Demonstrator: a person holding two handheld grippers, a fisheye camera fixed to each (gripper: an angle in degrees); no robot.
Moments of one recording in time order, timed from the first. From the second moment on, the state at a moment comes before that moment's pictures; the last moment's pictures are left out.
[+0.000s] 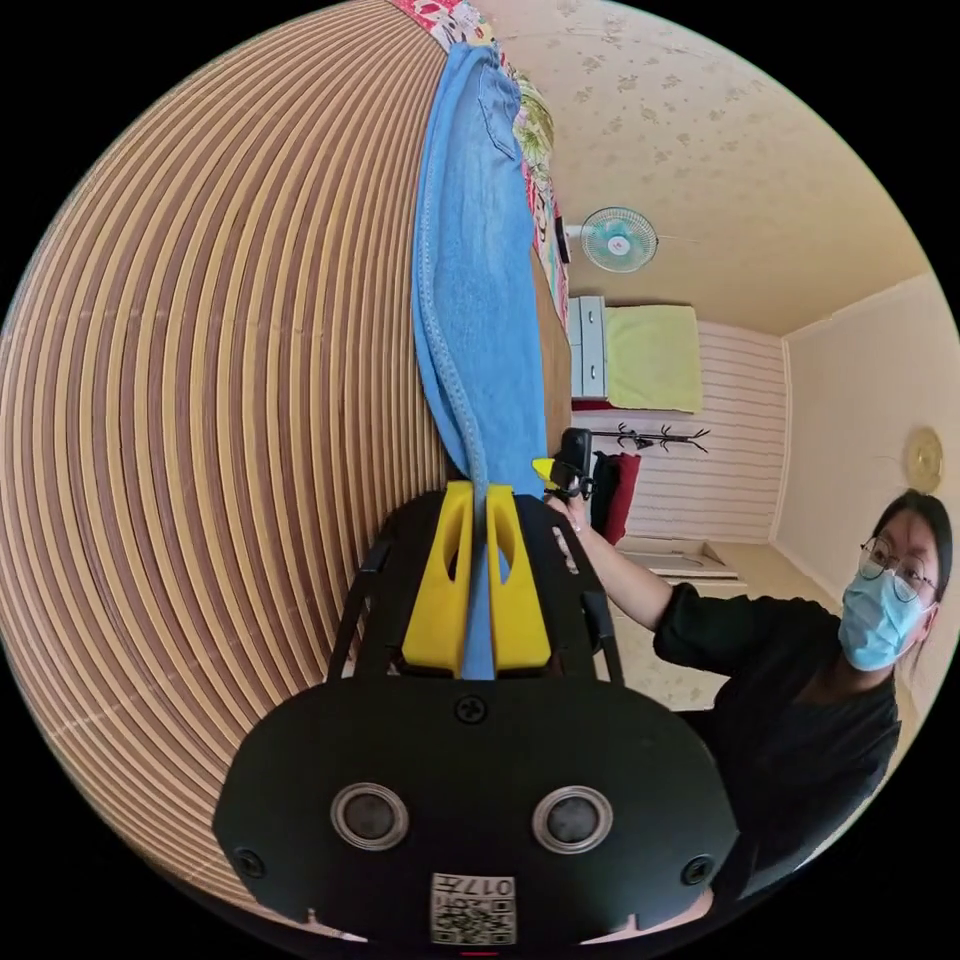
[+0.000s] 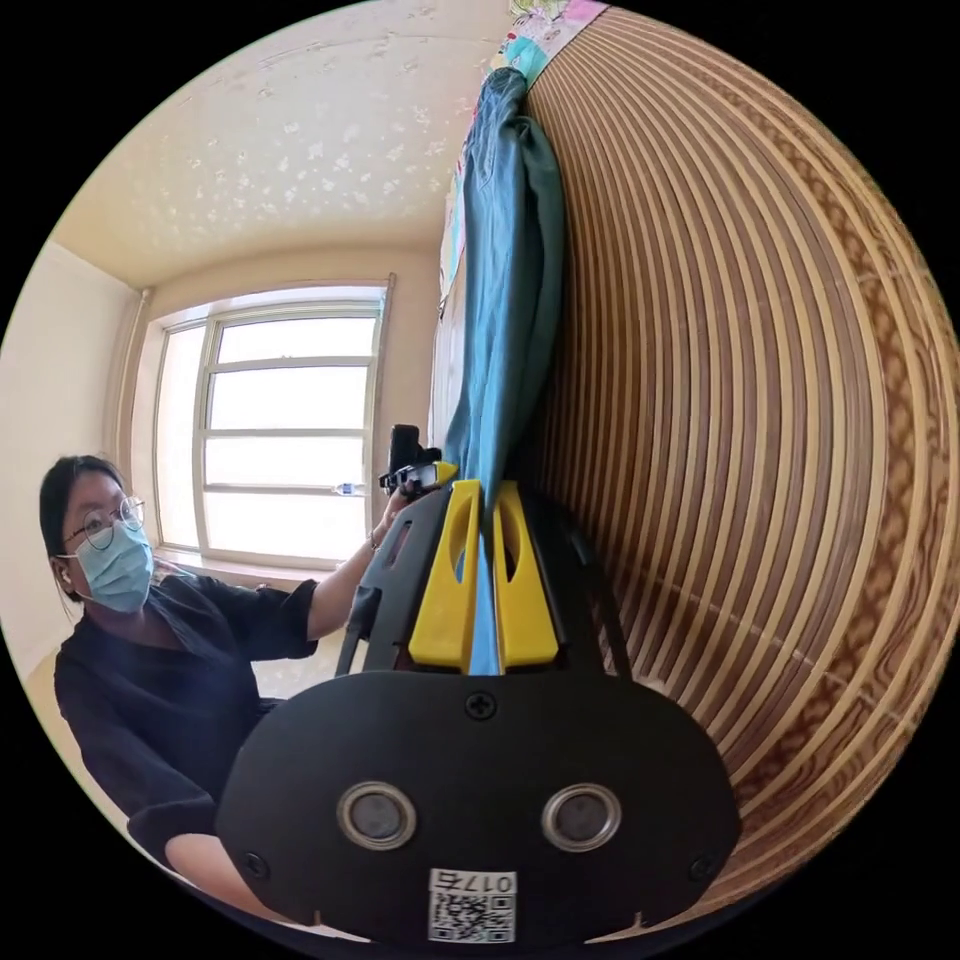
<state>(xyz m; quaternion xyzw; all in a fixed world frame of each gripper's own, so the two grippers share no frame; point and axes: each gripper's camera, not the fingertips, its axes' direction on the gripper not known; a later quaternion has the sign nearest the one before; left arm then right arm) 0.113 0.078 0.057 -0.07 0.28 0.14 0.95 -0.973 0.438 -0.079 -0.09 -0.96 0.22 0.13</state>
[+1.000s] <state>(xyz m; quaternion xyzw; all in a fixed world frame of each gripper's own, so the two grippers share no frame) 0.434 0.390 -0.210 0.21 0.35 0.50 0.77 -0.392 0.490 -0.276 0.39 -0.85 0.27 0.24</state>
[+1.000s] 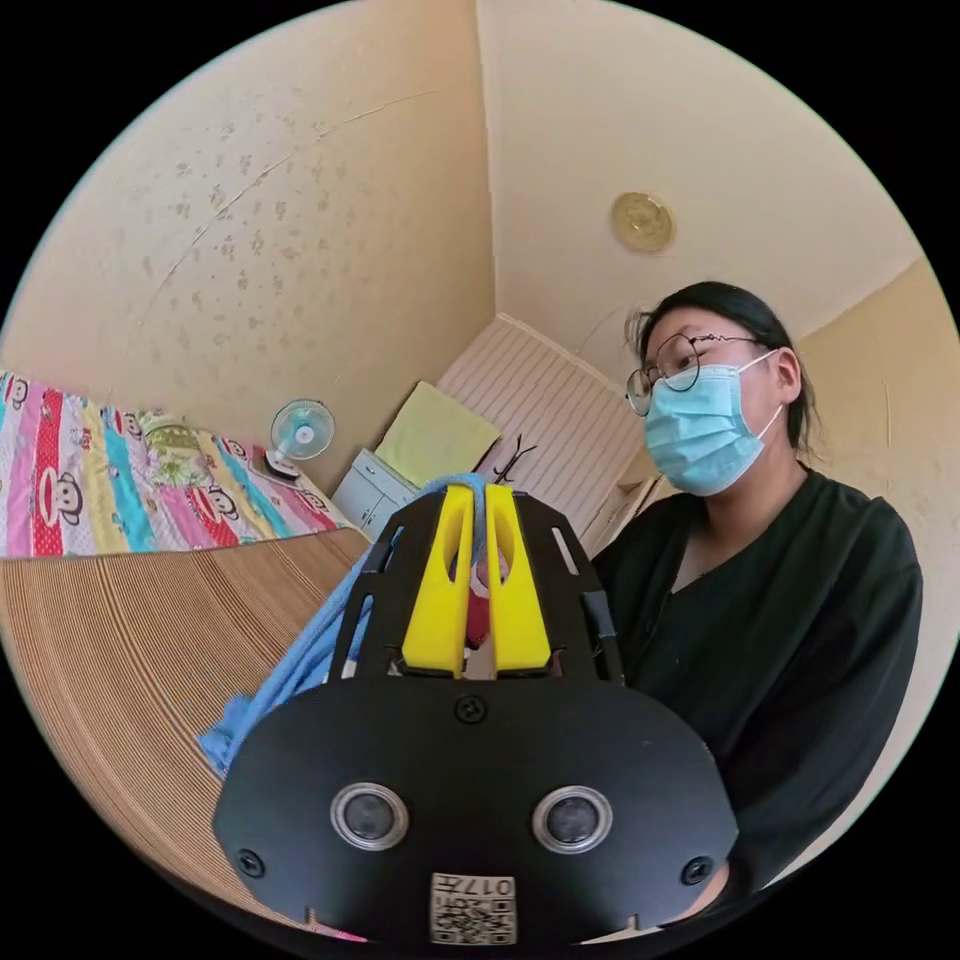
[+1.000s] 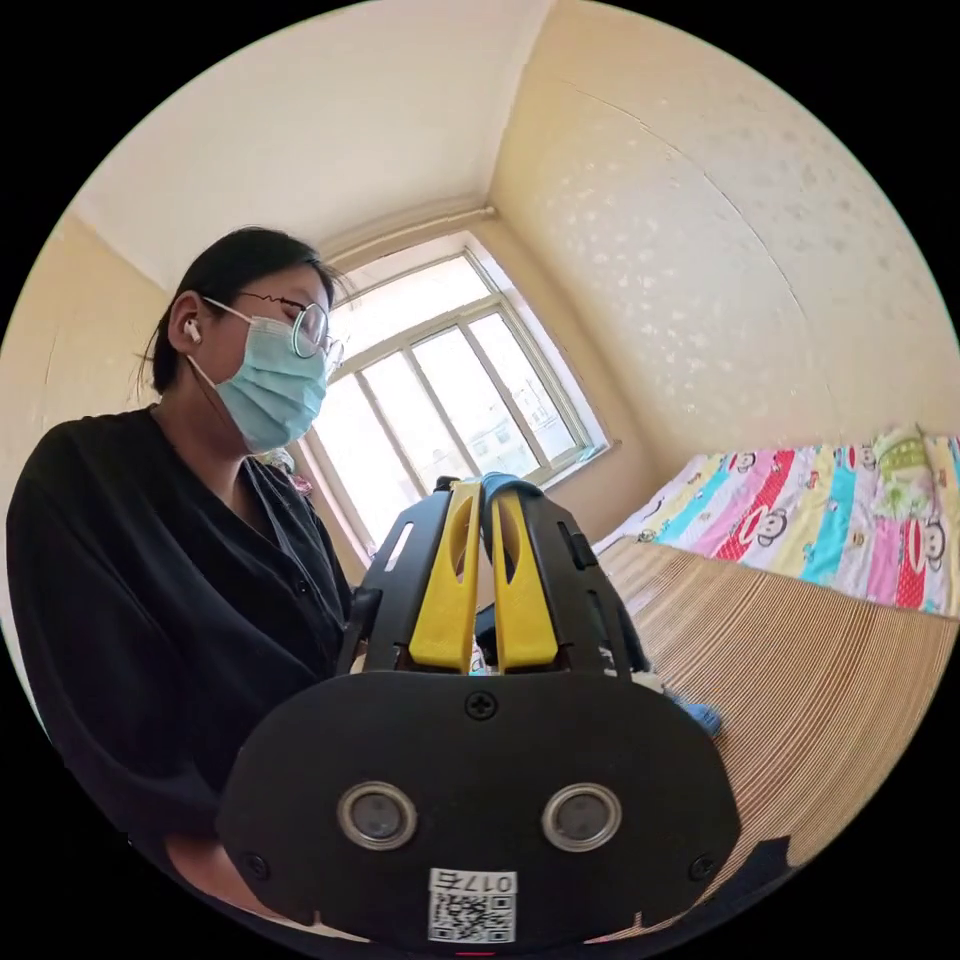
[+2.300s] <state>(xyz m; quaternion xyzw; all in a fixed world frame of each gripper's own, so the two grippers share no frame) 0.194 0.239 0.240 -0.07 0.04 0.10 0.99 -0.857 0.423 -0.252 -0.22 -0.86 0.16 0.43</state>
